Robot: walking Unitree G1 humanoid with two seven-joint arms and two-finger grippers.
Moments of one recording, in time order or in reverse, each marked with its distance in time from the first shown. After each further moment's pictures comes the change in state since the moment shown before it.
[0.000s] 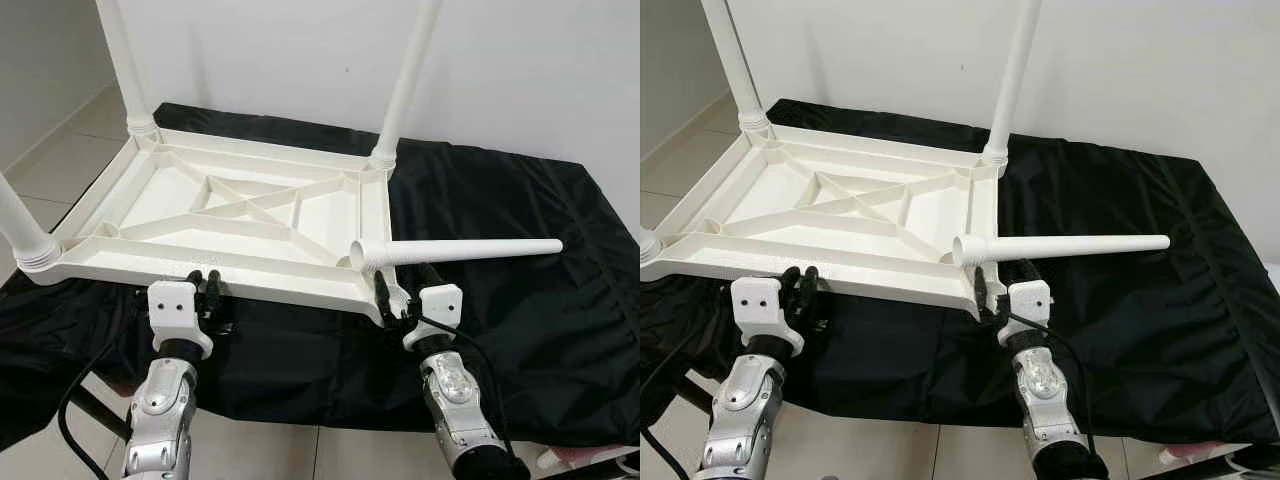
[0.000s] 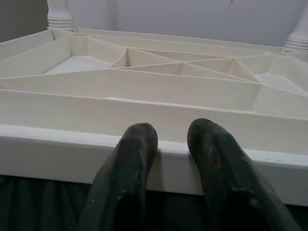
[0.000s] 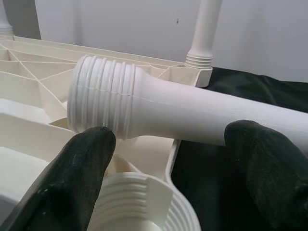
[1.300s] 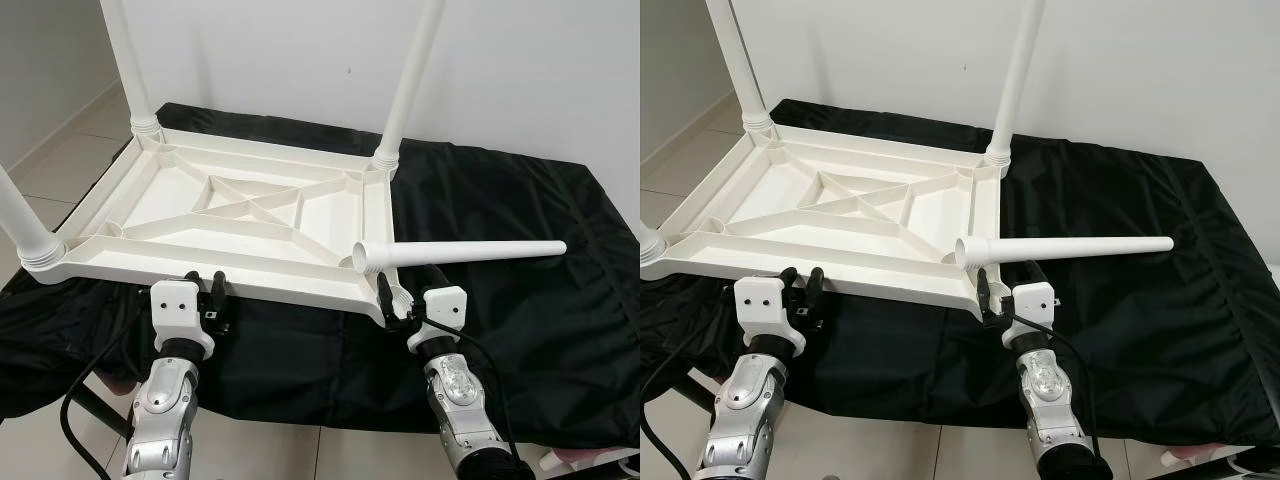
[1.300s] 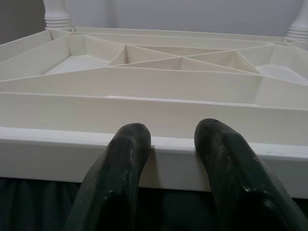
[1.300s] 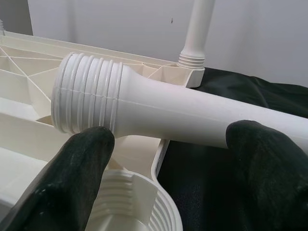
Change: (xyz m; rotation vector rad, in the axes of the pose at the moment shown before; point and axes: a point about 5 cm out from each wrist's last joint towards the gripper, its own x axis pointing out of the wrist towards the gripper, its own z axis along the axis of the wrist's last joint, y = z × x) left arm 0.001 -0.002 -0.001 0.045 0.019 -0.026; right arm -0.001 -0.006 0.000 -0.035 0.003 -0.019
